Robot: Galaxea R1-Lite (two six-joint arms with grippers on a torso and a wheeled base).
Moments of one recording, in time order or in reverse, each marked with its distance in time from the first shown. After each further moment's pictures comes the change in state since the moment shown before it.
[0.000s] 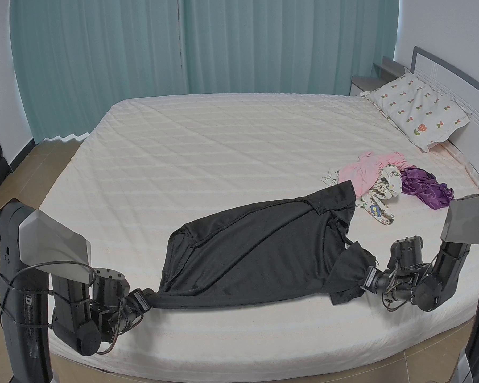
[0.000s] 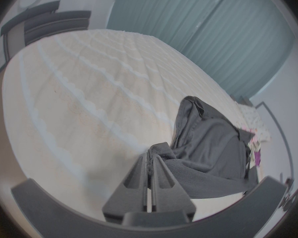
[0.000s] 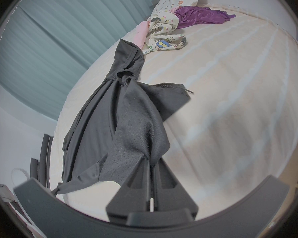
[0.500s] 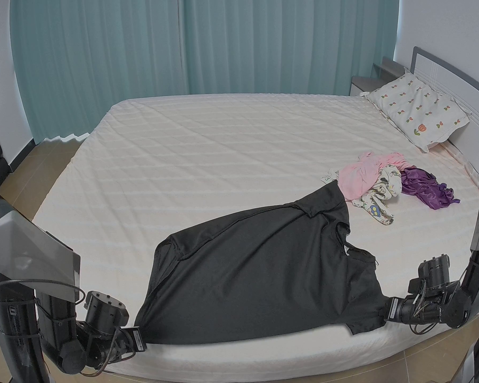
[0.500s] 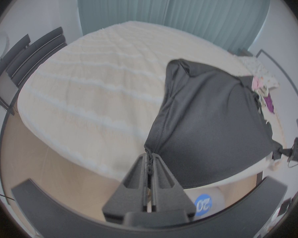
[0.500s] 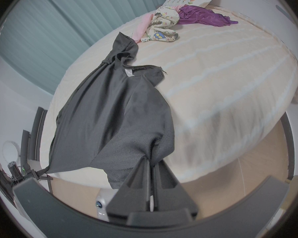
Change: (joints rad) left arm -0.109 -0.146 0.225 0.177 0.037 0.215; right arm -0.082 -0.176 0.317 0.021 0.064 -0.249
